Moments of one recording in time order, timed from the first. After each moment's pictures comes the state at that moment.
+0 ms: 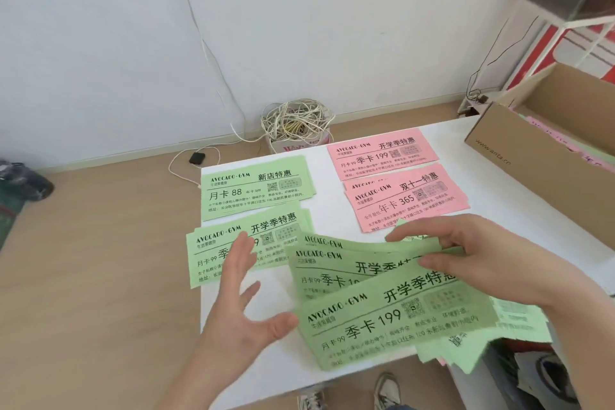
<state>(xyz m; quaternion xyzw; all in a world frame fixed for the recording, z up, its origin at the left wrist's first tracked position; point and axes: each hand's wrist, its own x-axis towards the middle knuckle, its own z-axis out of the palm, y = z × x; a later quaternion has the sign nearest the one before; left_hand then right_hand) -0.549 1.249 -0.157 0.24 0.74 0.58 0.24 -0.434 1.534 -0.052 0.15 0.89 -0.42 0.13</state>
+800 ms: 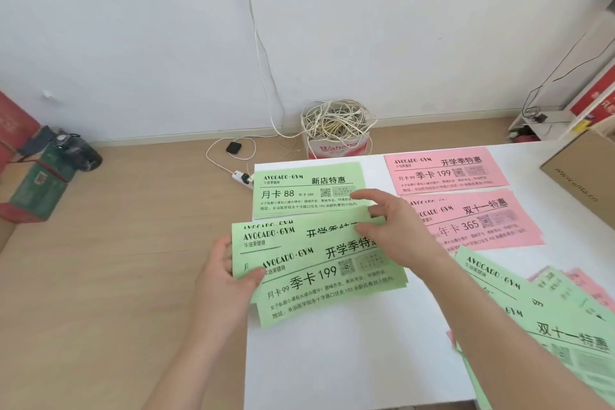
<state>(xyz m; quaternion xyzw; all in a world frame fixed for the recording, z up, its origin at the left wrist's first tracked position) -0.623 1.210 -0.170 -0.03 0.83 0.54 0.13 -0.581 1.462 -0.138 0.23 0.82 -0.53 0.03</state>
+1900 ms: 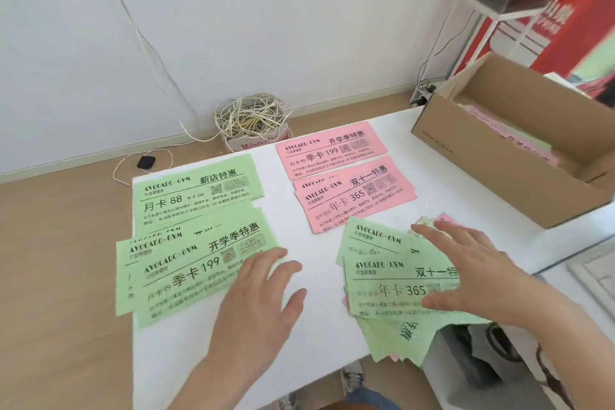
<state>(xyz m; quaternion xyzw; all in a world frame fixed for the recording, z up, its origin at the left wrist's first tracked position) -0.539 1.333 -0.183 0.44 0.86 0.24 0.01 -0.374 1.584 -0.110 0.29 0.92 -0.15 0.23</state>
